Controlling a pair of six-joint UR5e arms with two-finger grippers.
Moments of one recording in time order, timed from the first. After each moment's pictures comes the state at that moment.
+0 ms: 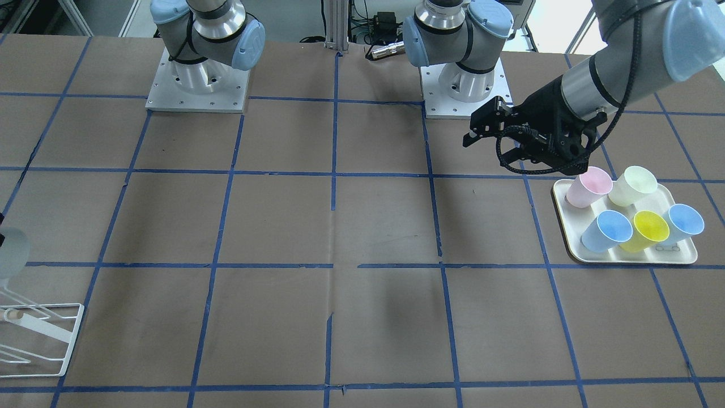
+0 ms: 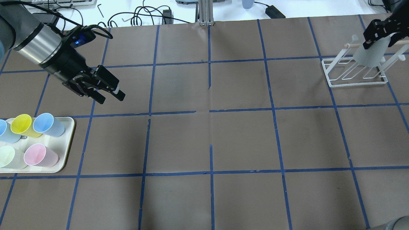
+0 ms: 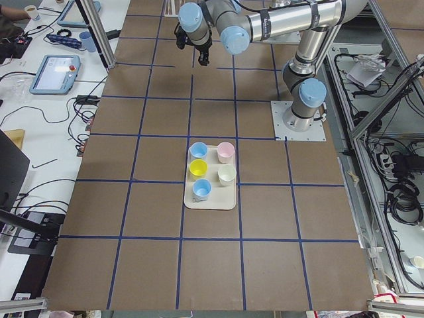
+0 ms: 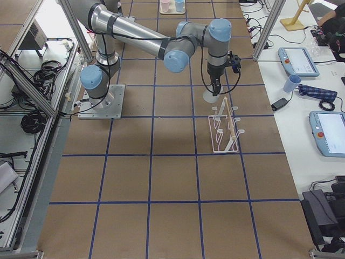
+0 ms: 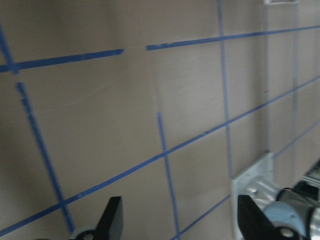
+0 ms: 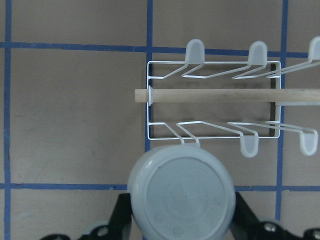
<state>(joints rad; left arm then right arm) -1.36 -1.59 -1.64 -1.72 1.30 0.43 1.14 -1.32 1.47 -1.86 -1.57 -0.47</state>
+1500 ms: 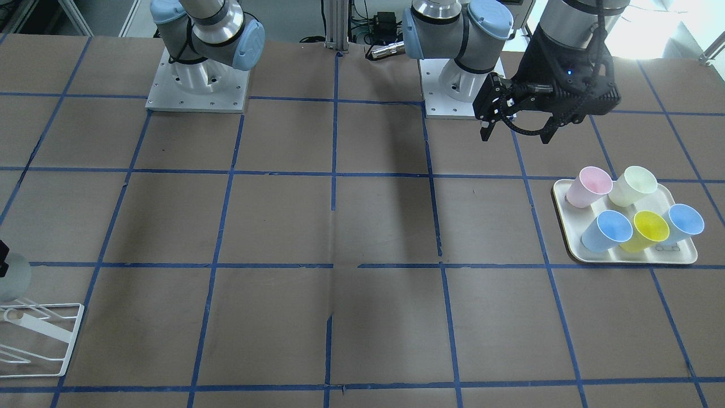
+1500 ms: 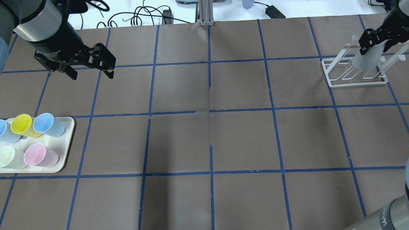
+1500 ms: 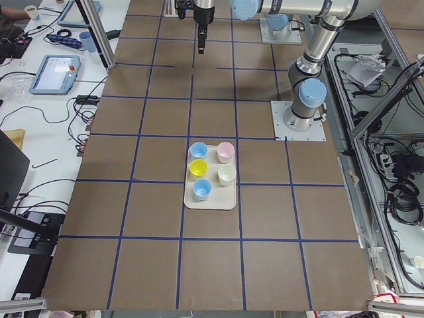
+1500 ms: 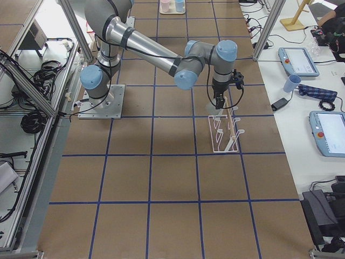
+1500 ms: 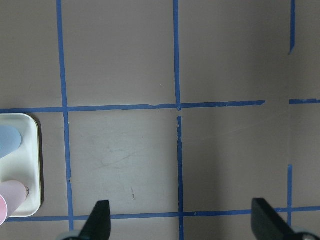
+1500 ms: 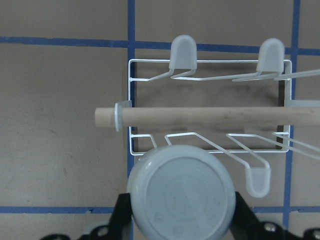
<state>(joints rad) -1.50 -1.50 -1.60 -1.55 1.55 0.08 1.14 -1.19 1.48 -1.94 -1.58 -0.46</state>
